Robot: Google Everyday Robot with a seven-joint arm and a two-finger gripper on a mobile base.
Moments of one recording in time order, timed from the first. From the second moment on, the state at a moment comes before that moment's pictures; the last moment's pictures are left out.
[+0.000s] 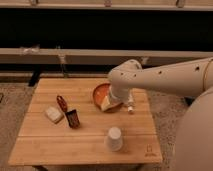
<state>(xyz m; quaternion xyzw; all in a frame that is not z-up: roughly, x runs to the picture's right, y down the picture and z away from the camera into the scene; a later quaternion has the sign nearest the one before) 0.049 0.082 0.735 -0.24 0.11 0.57 0.78</state>
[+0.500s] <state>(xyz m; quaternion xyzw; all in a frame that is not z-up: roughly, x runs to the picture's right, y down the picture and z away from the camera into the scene) 0.047 0.095 0.724 -0.23 0.12 0.56 0.79</state>
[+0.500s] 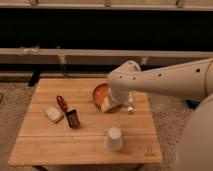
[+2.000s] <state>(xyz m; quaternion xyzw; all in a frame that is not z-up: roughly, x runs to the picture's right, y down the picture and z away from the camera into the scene) 0.060 0.216 0.723 -0.28 0.15 0.56 0.76</state>
